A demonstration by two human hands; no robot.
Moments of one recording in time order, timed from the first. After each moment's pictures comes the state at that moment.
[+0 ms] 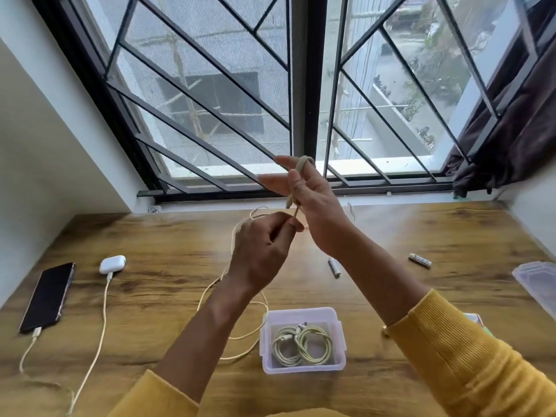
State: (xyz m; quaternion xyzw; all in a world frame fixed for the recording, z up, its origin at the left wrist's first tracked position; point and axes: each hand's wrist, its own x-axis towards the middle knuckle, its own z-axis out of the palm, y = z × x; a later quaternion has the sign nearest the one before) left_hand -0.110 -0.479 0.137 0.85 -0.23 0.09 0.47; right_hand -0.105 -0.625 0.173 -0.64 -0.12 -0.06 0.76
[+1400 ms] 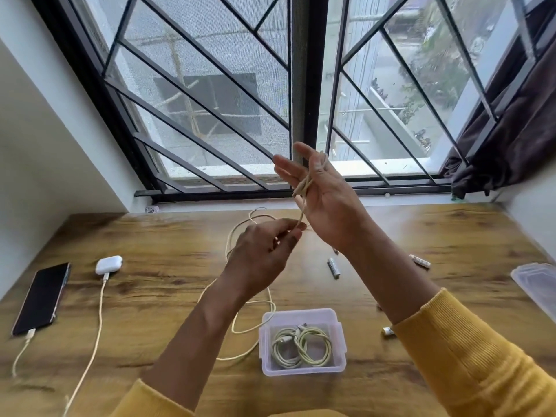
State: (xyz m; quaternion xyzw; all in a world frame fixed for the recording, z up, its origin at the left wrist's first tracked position) left_hand -0.105 -0.468 0.131 0.86 -0.28 0.03 0.42; right_hand -0.100 -0.637 0.180 -0.47 -0.11 -0.02 0.88
